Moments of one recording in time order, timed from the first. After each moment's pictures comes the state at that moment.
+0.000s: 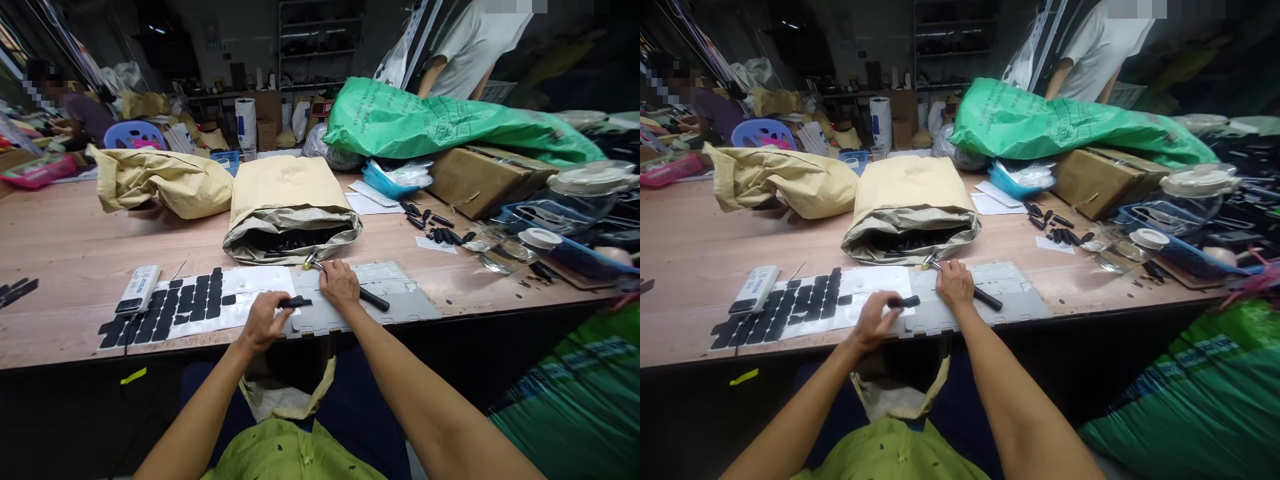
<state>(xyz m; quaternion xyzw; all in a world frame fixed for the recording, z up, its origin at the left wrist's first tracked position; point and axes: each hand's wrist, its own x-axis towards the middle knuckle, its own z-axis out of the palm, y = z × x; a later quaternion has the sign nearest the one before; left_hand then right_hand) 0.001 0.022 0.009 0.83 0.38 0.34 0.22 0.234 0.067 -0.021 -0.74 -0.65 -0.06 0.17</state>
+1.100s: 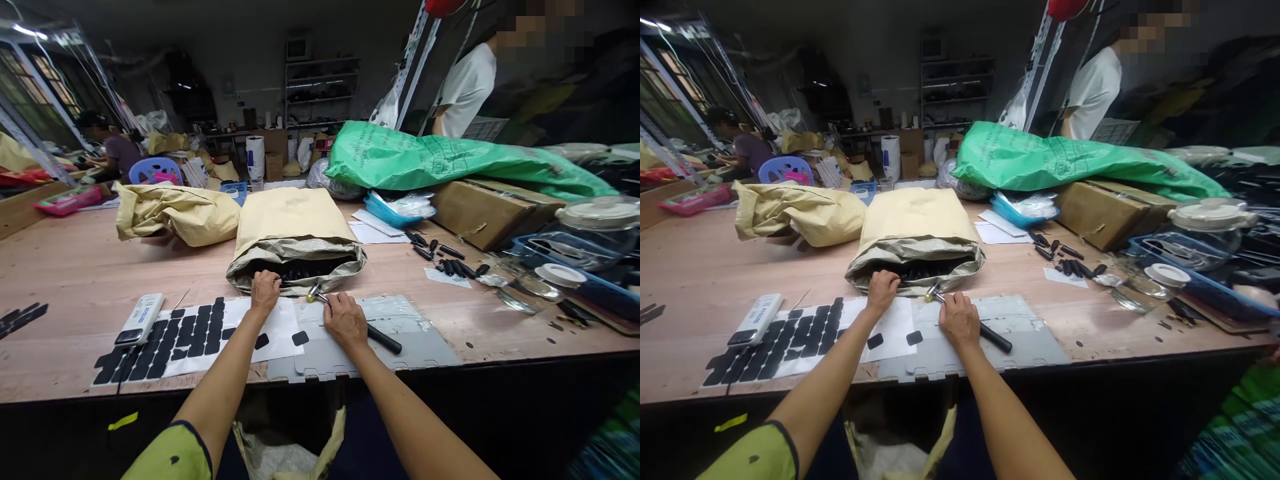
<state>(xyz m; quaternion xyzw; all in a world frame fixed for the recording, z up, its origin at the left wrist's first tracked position) 0.036 0.158 0.023 0.75 0.59 0.27 0.09 0.235 0.067 -0.022 -0.73 -0.65 -0.08 0.18</state>
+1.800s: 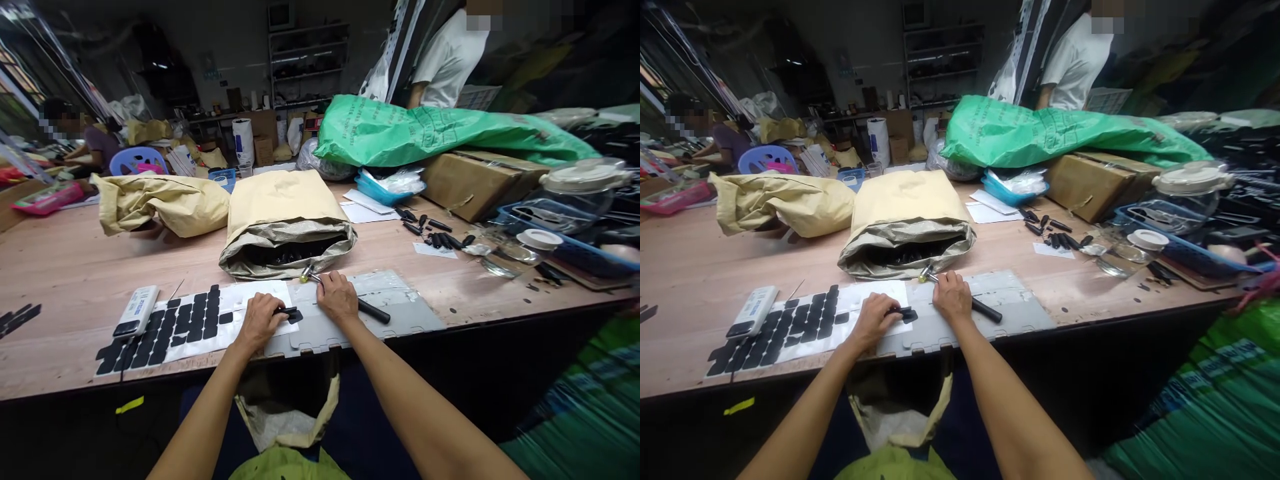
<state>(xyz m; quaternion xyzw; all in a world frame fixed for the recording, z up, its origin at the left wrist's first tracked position) 0.007 0.060 0.011 0.85 0.46 0.19 0.16 0.234 0.068 -0.020 -0.74 -0.65 -0.07 0.17</state>
